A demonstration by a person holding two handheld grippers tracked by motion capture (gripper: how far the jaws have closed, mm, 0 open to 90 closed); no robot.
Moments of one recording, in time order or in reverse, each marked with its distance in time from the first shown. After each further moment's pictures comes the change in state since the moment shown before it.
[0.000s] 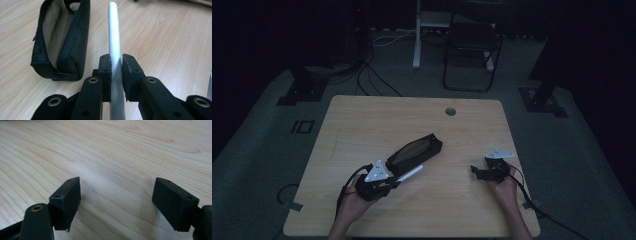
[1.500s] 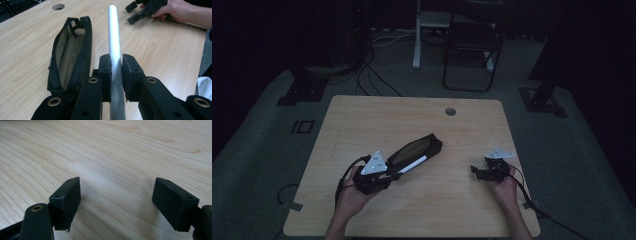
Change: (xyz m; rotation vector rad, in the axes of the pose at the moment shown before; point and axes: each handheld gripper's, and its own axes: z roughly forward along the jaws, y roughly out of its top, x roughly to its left) left arm -0.003 0.038 -0.028 -0.068 0.007 0.021; right arm 0.000 0.000 0.000 0.000 0.000 0.000
